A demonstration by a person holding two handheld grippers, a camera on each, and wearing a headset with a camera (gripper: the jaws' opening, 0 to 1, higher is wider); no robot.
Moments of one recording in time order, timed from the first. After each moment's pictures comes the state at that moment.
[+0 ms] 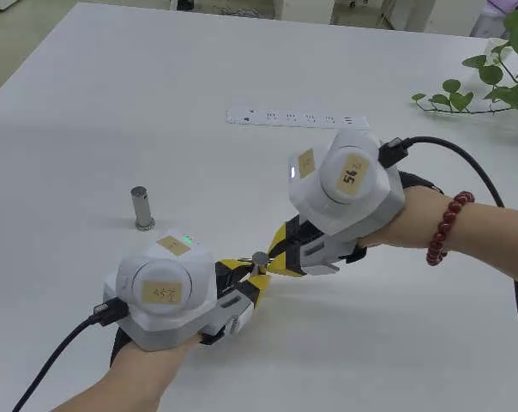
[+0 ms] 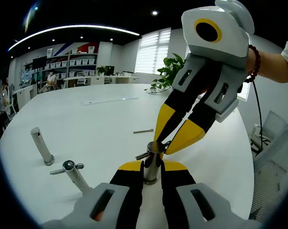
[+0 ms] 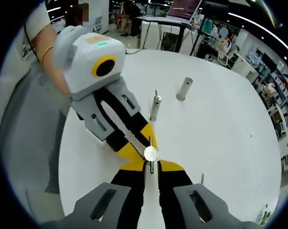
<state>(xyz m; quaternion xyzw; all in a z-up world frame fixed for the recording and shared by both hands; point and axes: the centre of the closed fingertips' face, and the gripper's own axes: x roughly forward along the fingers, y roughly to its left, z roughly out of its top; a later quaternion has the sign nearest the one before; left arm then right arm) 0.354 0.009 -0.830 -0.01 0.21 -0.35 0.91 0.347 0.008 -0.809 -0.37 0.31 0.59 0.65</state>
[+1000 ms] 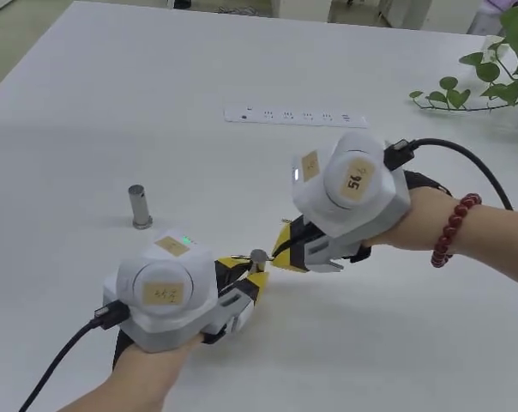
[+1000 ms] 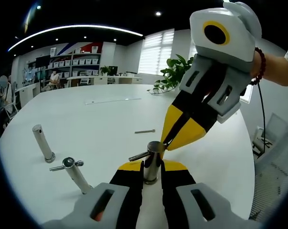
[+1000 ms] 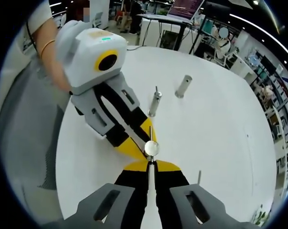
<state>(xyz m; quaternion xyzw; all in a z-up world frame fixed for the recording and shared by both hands) 0.355 0.009 -0.831 -0.01 0.21 -0.34 0.92 0.348 0.003 -0.814 -0.40 0.30 0.57 0.65</state>
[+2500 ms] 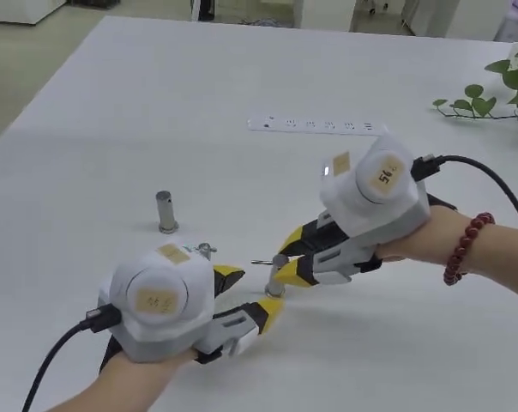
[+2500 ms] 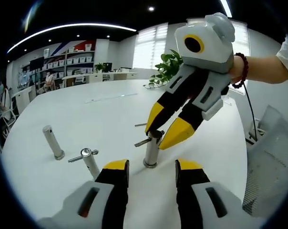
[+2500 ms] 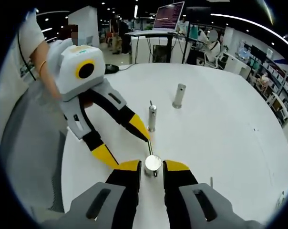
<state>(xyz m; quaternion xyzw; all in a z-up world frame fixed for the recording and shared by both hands) 0.329 0.033 -0.825 0.02 0.22 -0.36 0.90 0.348 0.021 -0.814 -0.29 0.30 0.59 0.69</state>
